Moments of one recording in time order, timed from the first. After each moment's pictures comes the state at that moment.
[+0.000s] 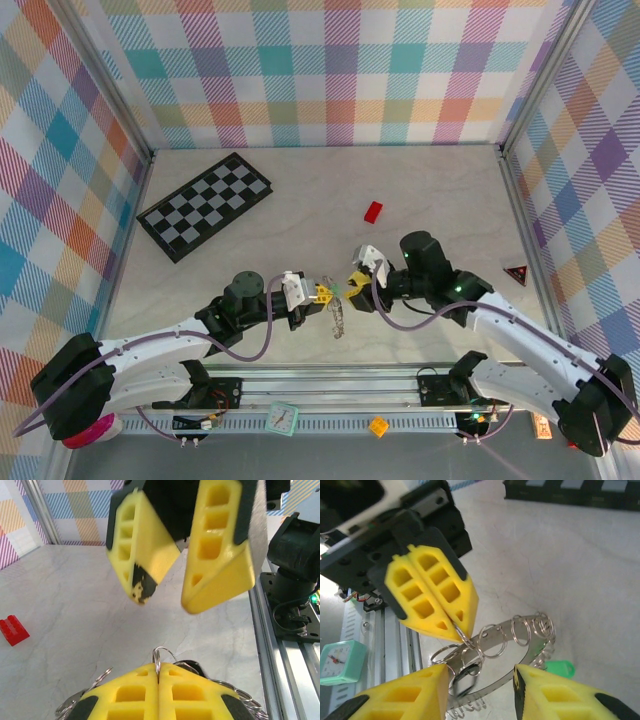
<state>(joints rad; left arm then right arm) -0.87 1.04 0.36 0.50 0.41 0.17 0.71 0.96 0.71 -0.36 -0.60 -0.21</state>
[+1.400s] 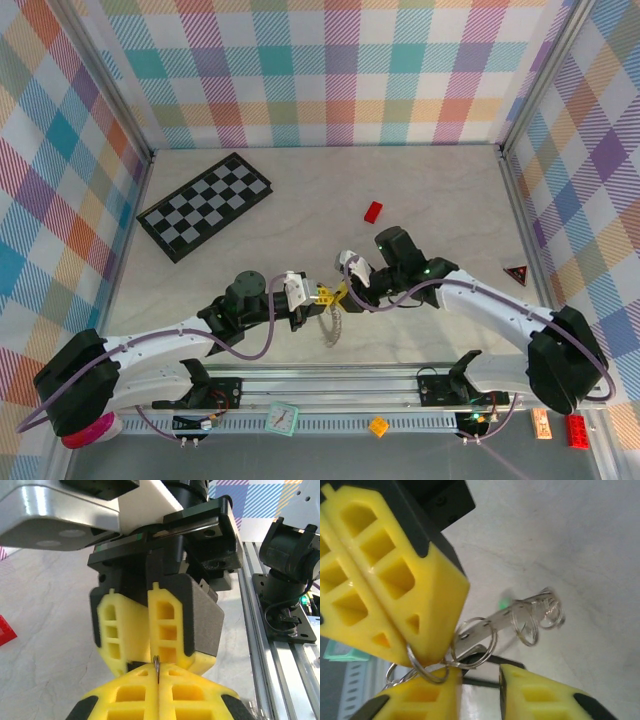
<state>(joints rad) -0.87 1.07 0.36 0.53 0.44 0.16 0.70 1.23 0.75 -0.34 -0.70 -0.26</state>
